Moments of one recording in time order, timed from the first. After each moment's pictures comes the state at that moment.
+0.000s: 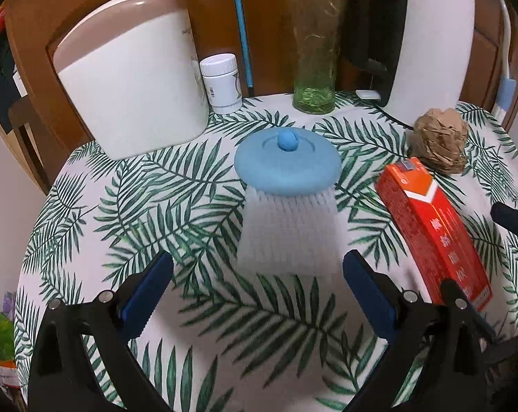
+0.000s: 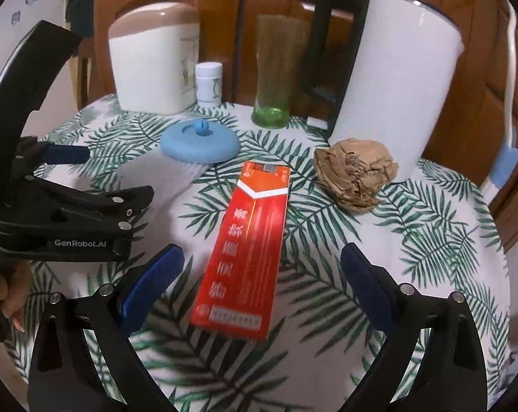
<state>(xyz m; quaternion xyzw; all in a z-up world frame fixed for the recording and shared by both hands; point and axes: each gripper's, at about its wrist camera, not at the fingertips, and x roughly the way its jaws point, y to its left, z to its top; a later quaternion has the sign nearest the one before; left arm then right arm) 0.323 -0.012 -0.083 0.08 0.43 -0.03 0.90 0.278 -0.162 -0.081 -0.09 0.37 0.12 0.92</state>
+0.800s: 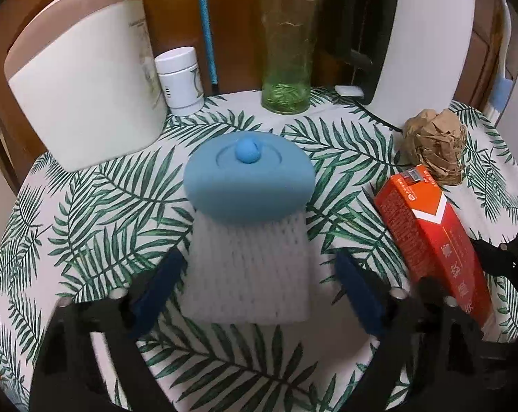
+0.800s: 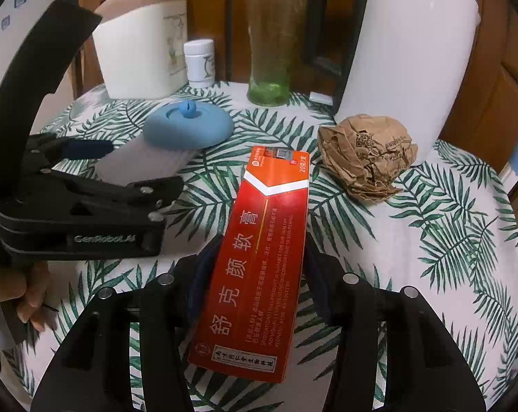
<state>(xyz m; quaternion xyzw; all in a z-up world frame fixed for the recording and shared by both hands) 0.355 -0.036 -0.104 0.07 0.44 -0.08 0.89 0.303 -0.169 -0.098 -0.07 0.41 0.13 0.90</state>
